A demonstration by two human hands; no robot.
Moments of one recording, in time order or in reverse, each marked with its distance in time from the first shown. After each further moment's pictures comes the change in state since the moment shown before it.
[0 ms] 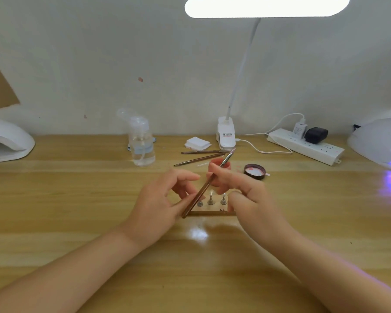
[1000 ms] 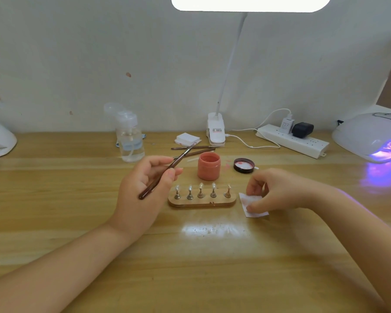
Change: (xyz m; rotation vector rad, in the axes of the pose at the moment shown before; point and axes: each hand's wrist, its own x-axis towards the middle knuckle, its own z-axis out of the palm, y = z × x) left_hand -0.005 -0.011 0.005 -0.397 0.160 -0.237; right_hand 0.026 0.014 -0.091 -0.819 -0.396 0.365
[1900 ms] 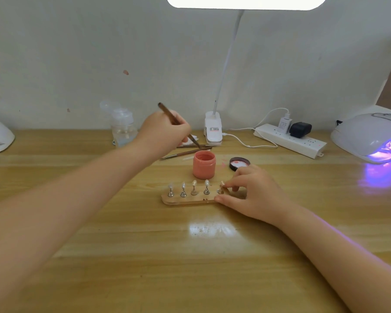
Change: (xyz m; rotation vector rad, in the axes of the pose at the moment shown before) left_hand 0.109 0.035 0.033 0.564 -0.098 -0.226; right_hand 0.009 -0.010 0.042 -0.035 0.507 -0.354
